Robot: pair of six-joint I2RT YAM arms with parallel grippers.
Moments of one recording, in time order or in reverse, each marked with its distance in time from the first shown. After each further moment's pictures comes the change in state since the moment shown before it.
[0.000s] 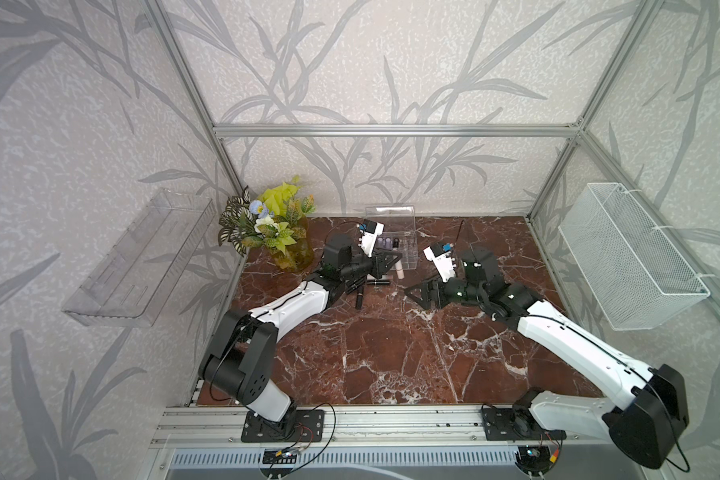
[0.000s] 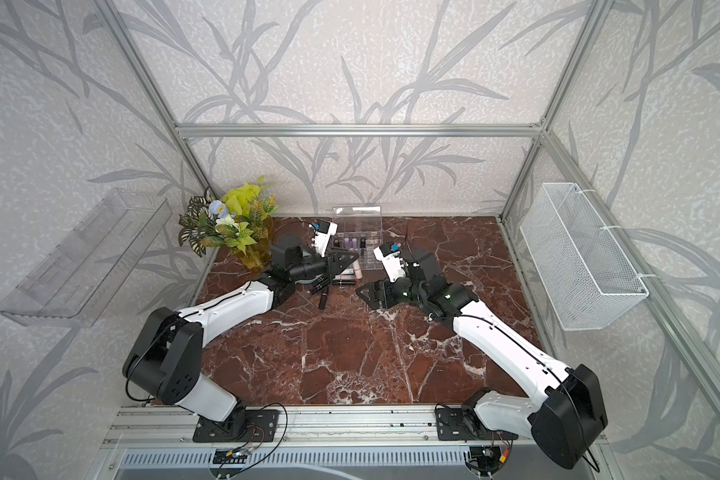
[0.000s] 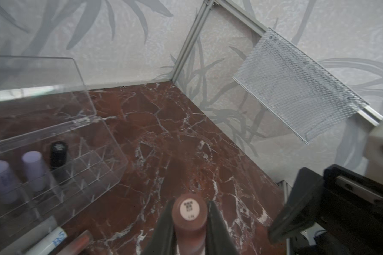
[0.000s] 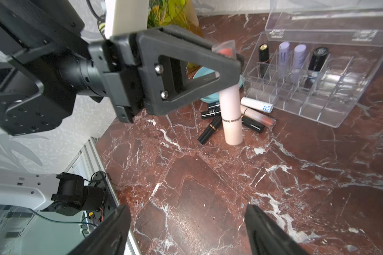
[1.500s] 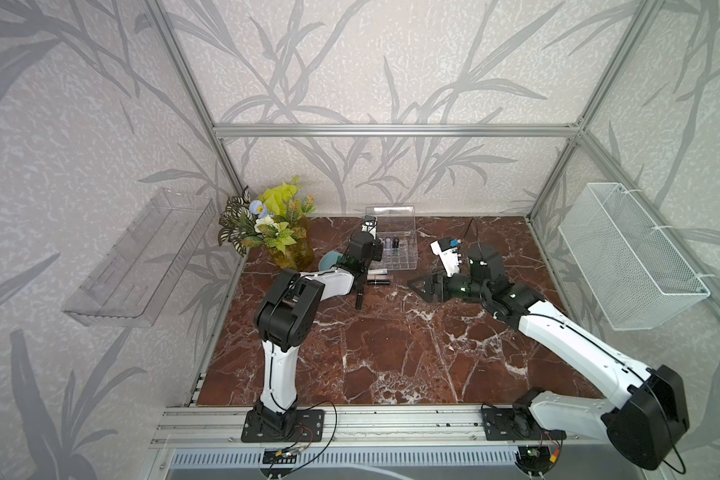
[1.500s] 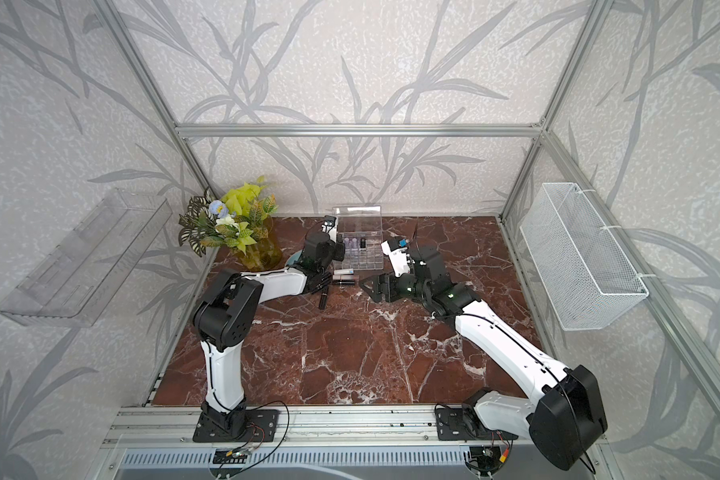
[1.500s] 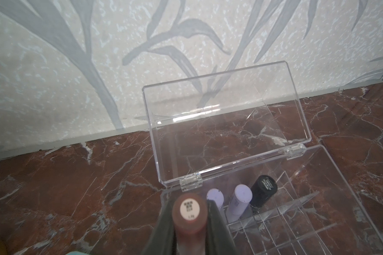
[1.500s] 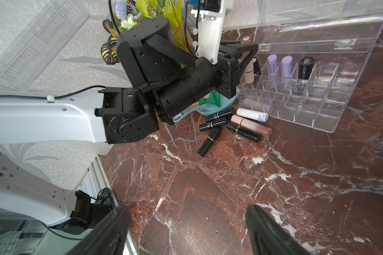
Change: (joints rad) left arm -0.021 0.440 0.229 0.143 -0.786 0.295; right arm -0.048 0.010 -0.028 0.081 -0.038 0.060
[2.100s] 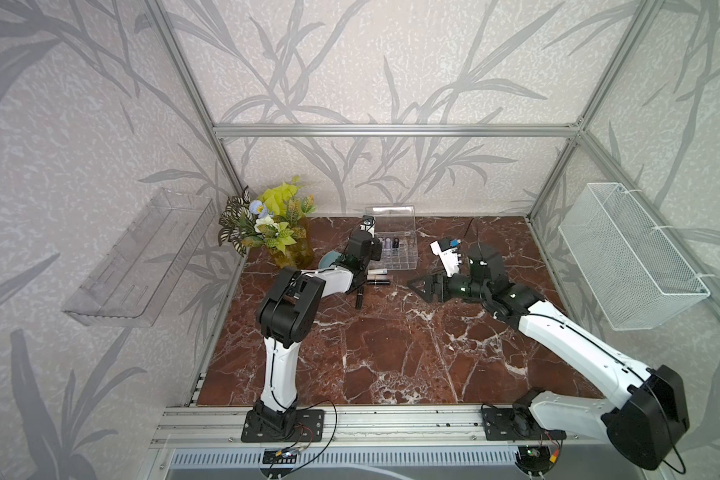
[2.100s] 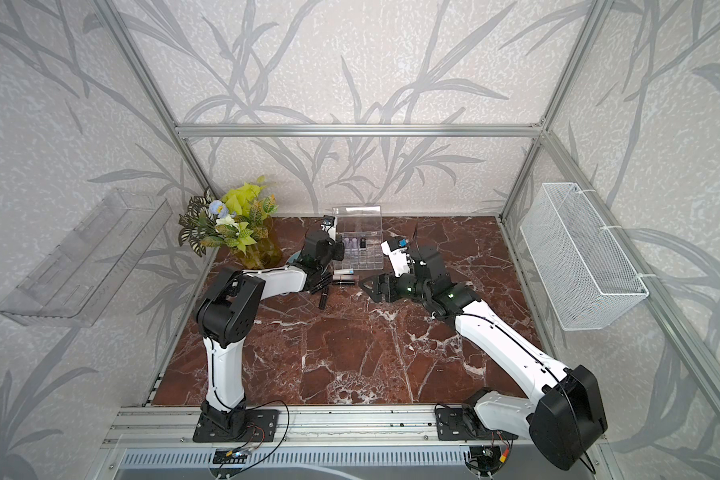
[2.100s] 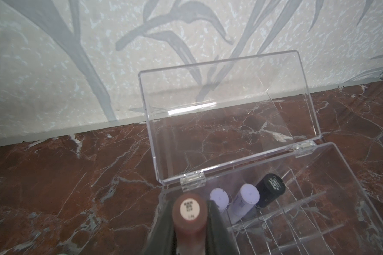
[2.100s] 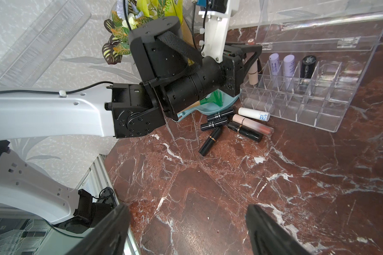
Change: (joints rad) left arm 0.019 0.037 0.032 -0.036 0.051 -0.035; right arm 0.000 0.000 0.000 0.000 -0.008 0.003
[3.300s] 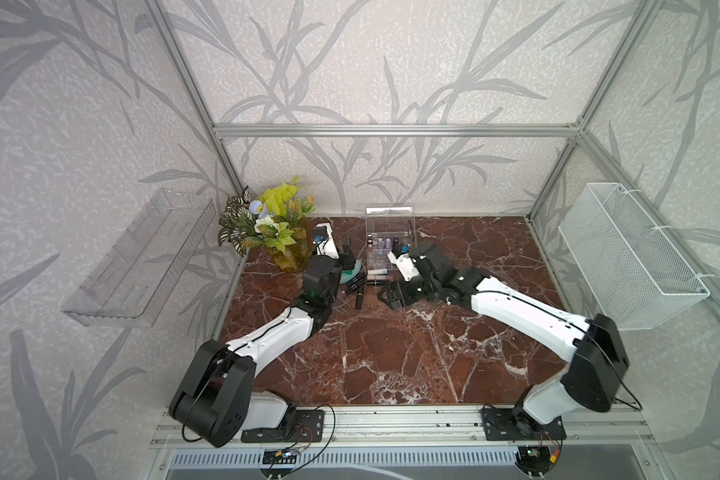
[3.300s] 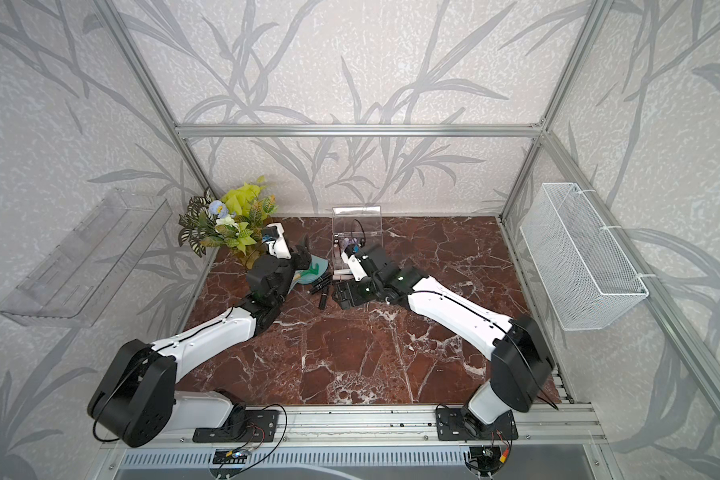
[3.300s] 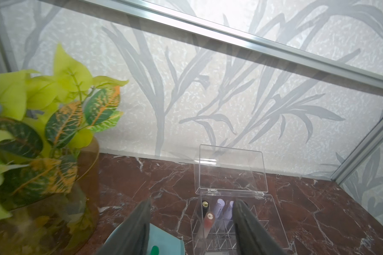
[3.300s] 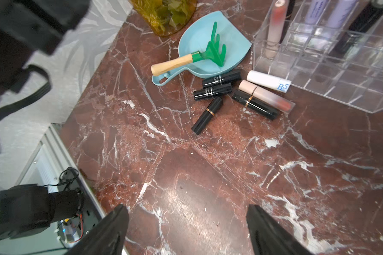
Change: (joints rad) left arm 0.022 -0.724 -0.571 0.171 -0.182 -0.176; right arm 0.262 0.408 0.380 -0.297 0.274 -0.040
